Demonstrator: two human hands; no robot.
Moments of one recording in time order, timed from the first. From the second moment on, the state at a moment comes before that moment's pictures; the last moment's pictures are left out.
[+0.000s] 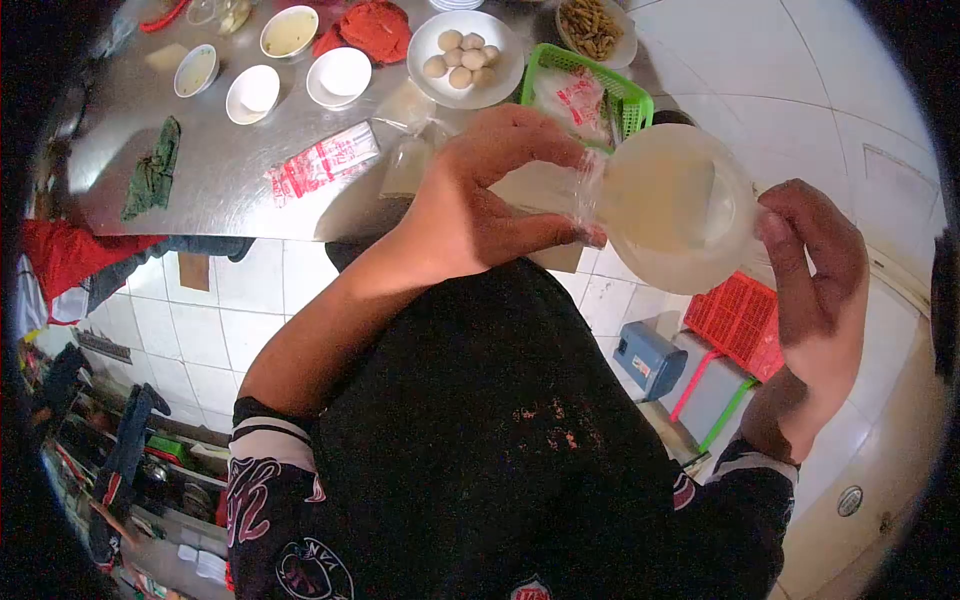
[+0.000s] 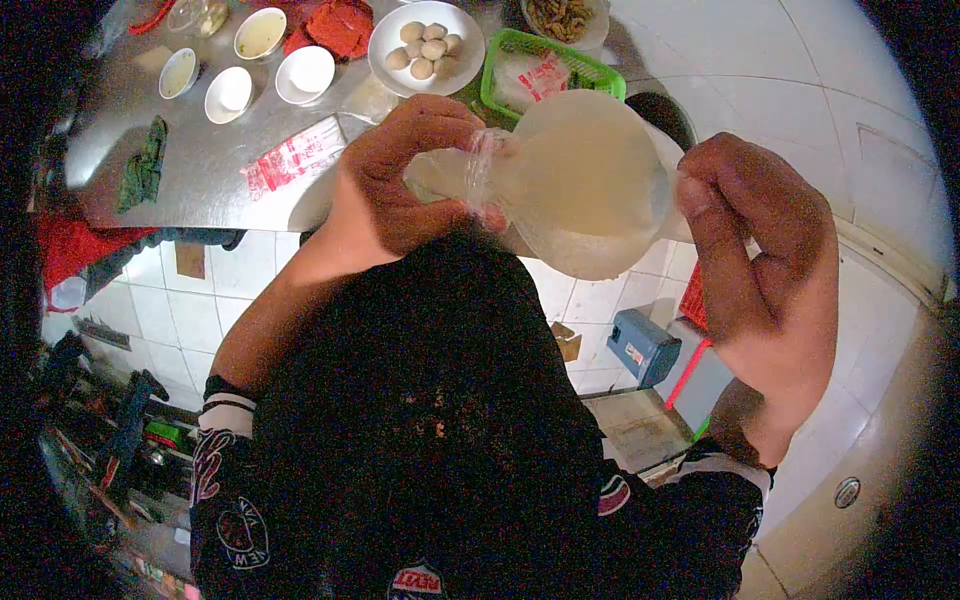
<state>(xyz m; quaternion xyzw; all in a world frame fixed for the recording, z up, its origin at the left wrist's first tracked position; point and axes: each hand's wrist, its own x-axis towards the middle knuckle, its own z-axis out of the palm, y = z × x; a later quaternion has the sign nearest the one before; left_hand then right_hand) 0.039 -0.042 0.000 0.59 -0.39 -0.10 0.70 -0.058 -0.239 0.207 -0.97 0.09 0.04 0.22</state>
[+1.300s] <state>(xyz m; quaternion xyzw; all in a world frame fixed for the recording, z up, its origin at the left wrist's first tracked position) 0.044 -0.045 0.007 0.60 -0.33 -0.15 0.71 -0.082 -0.281 0.151 -0.87 0.19 0.03 0.46</state>
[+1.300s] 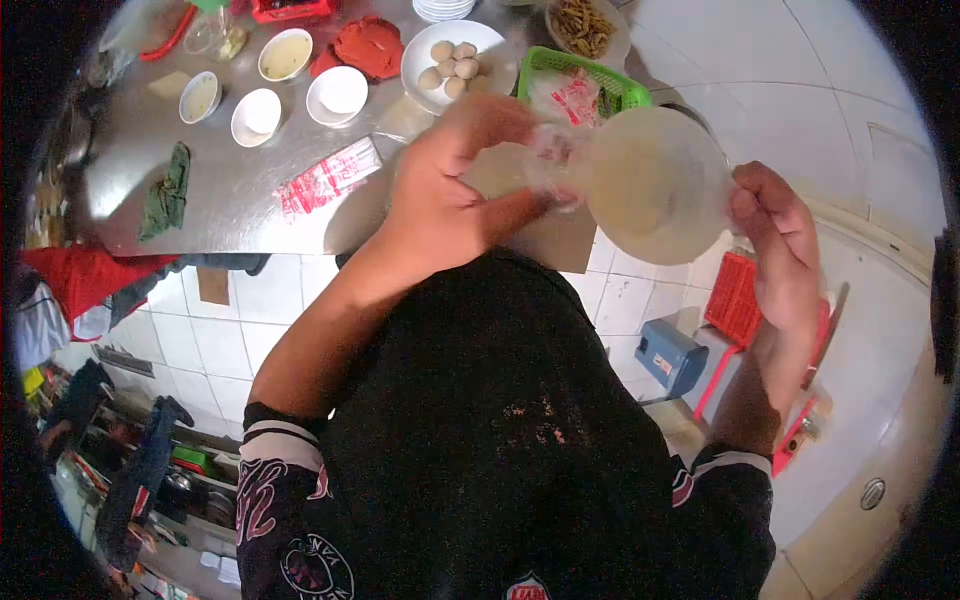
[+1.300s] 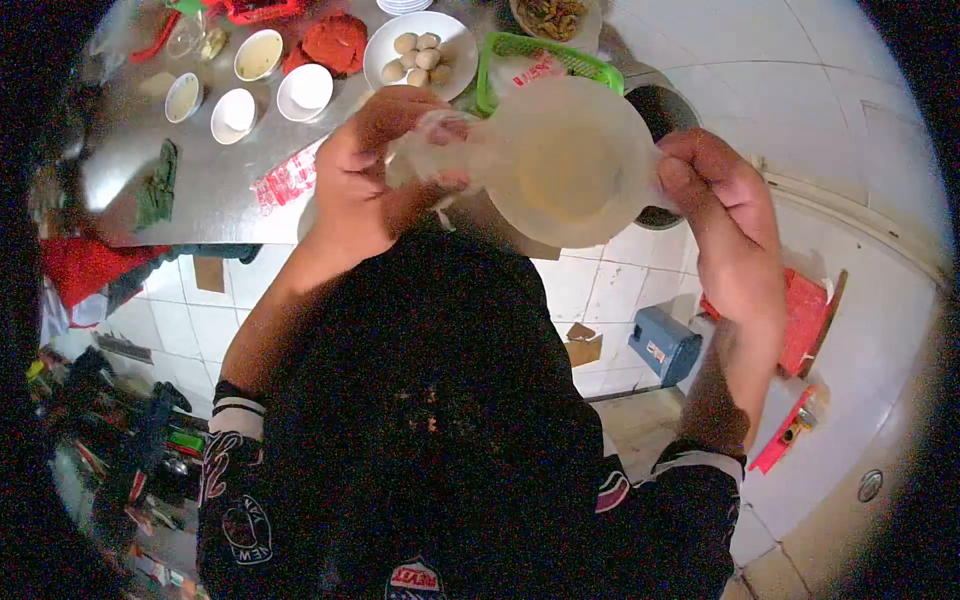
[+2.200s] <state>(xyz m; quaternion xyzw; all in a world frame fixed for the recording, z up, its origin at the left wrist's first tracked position) 0.032 0.021 0.055 0.66 -0.27 -0.02 0.71 -0.061 -0.191 0.090 -0.84 -0.08 -0.25 0.47</state>
